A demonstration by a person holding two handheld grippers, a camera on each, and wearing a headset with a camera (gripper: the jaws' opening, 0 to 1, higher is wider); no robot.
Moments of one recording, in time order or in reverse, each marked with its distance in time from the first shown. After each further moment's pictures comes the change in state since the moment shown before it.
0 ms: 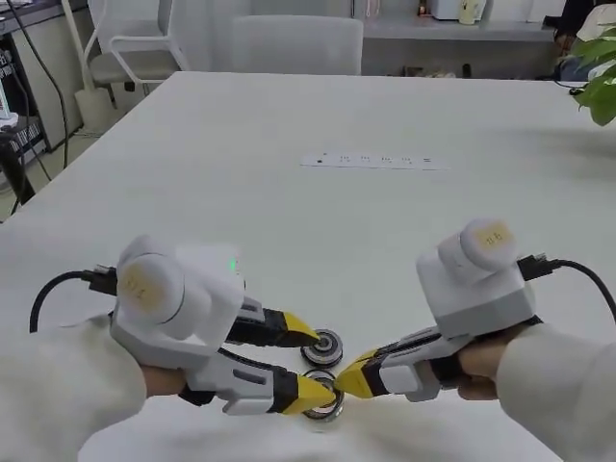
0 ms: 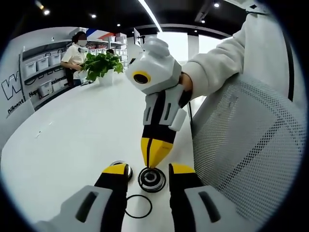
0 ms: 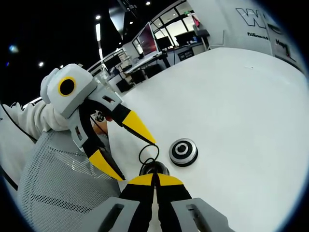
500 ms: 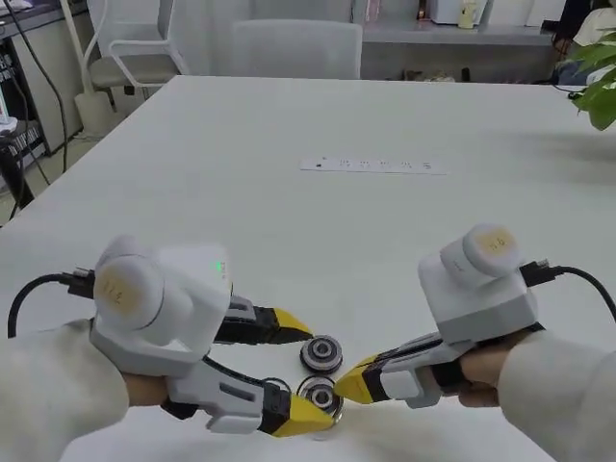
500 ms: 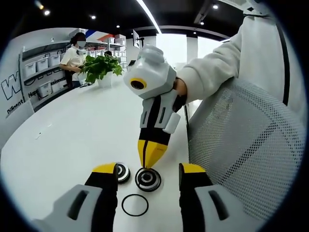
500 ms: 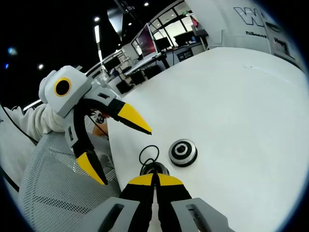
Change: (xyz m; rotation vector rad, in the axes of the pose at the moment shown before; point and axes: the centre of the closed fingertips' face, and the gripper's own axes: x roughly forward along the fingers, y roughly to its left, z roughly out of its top) left arm -0.010 -0.004 0.007 -0.003 -0.021 -0.009; right arm -0.001 0.000 0.001 0.013 -0.009 0.004
